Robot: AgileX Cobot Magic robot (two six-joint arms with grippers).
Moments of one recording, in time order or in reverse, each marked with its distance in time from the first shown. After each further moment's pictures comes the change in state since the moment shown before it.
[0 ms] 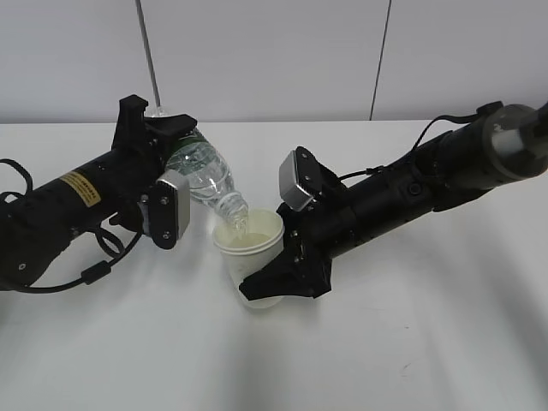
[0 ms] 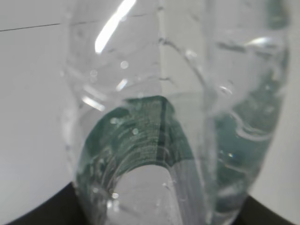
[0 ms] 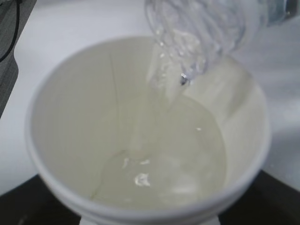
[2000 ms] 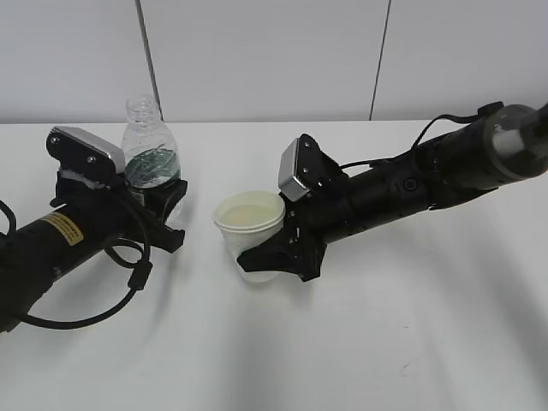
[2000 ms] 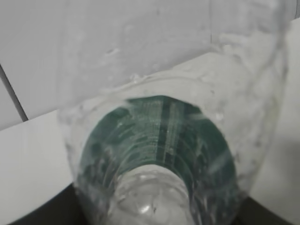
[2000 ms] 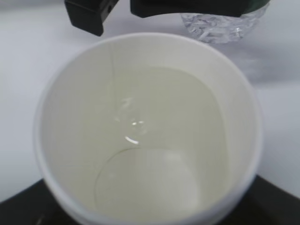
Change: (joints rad) left arm -0.017 -0.001 0.150 -0.135 -0.008 -1.475; right arm -0.012 0.002 0.000 0.142 0.093 -0.130
